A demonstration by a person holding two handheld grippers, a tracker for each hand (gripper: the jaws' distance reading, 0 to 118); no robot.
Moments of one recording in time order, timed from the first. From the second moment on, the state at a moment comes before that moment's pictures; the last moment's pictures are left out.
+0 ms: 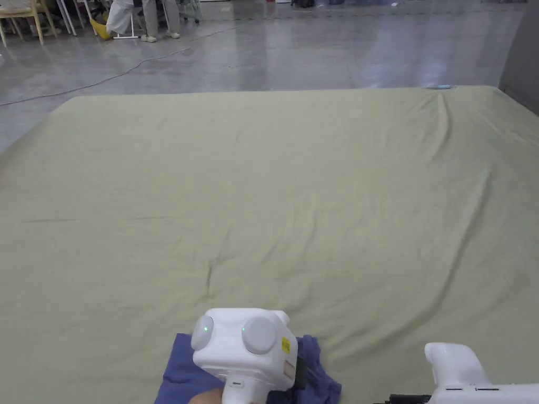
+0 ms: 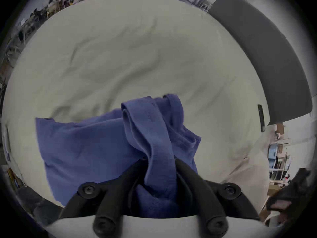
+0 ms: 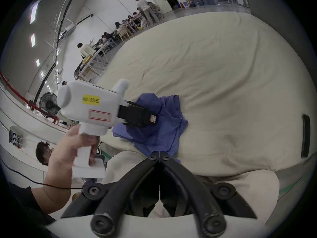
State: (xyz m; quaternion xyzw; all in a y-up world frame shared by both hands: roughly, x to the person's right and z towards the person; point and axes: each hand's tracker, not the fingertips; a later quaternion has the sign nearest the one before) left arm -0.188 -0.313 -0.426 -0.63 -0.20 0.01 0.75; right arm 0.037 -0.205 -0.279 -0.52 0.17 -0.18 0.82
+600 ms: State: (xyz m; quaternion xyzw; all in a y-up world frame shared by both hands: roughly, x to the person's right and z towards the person) left arm -0.237 -0.225 -0.406 -0.53 -0.18 0.13 0.82; right arm 0.078 -0.189 -0.281 -0.48 0.15 -0.24 0.83
